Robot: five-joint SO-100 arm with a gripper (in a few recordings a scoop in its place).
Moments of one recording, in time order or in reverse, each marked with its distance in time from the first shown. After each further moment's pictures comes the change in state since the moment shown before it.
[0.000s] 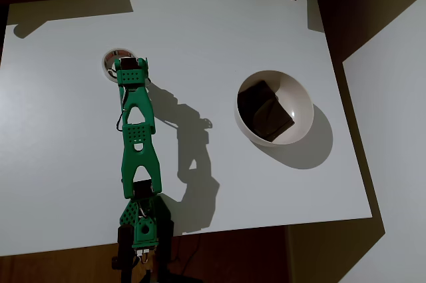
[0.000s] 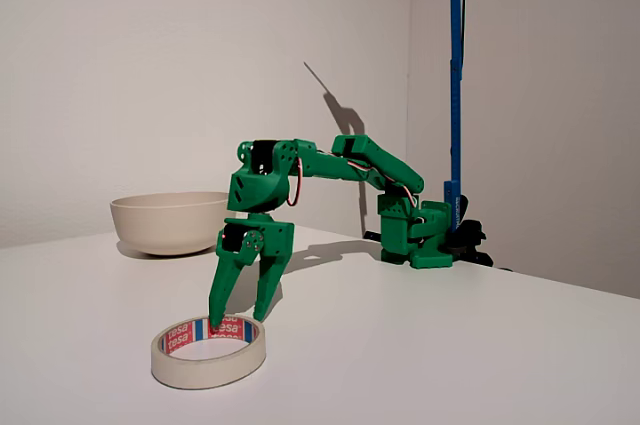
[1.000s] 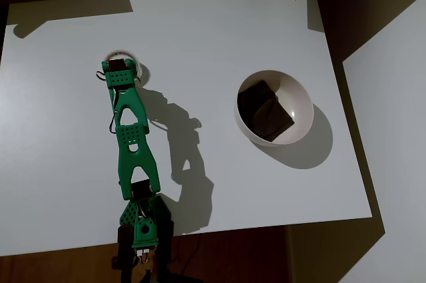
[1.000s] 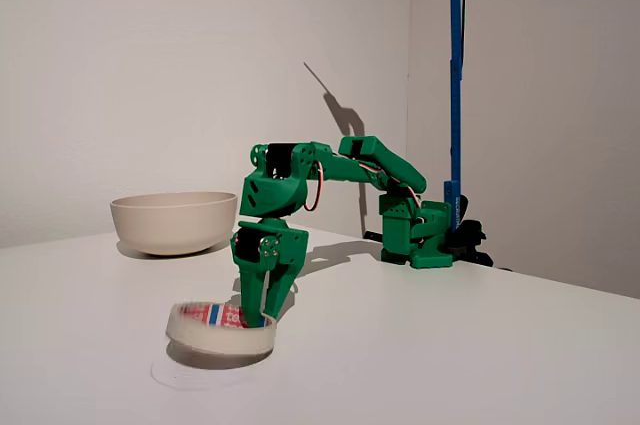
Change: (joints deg) arm -4.7 -0.8 -0.1 -2.3 1.3
